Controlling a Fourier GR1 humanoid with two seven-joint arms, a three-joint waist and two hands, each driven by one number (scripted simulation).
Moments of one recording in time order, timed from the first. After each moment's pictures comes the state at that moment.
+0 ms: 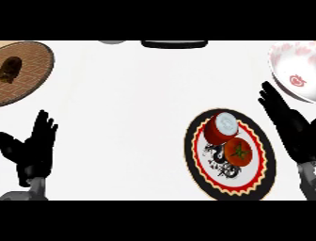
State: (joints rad) left arm -0.02 0.28 -0.10 -1.41 0.38 0.46 0.07; right arm -0.16 -0.55 0.30 -1.57 -0.37 -0.22 0.14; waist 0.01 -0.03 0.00
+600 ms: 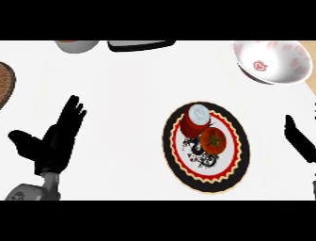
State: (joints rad) left arm -0.07 0.29 -0.22 -1.51 0.38 0.27 0.04; right arm 0.01 -0.50 0.15 -1.58 0.03 -0.92 0.12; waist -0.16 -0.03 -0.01
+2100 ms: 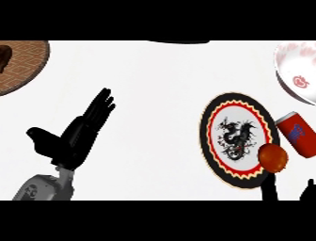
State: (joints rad) left arm -0.16 0.28 -0.34 -1.58 0.38 0.13 0.08; right arm 0.38 -0.08 0.18 -1.58 0.85 -0.91 0.75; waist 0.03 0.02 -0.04
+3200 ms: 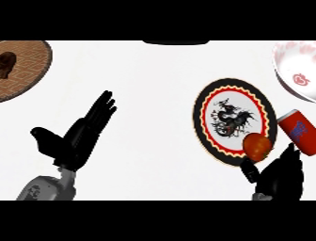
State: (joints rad) left arm -0.15 0.26 -0.33 -1.56 0.38 0.11 0.09; right arm 0.10 0.00 0.20 -1.71 1.22 -0.36 1.27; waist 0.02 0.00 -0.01
